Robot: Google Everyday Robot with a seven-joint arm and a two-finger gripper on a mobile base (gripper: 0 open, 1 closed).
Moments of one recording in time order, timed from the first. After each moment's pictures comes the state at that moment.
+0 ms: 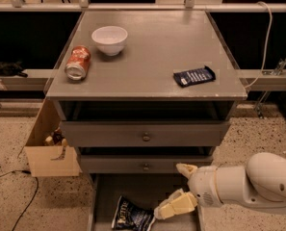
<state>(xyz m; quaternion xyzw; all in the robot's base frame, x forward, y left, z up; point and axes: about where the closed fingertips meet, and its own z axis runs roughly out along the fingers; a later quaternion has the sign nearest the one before) 0.379 -0.073 0.655 -0.39 0.80 0.34 0.31</state>
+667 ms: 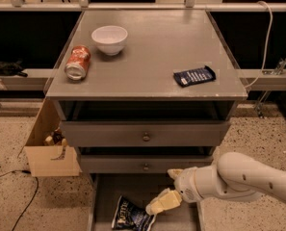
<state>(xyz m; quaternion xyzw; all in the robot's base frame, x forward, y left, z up) 0.408 -0.059 0.567 -0.39 0.82 0.34 0.26</state>
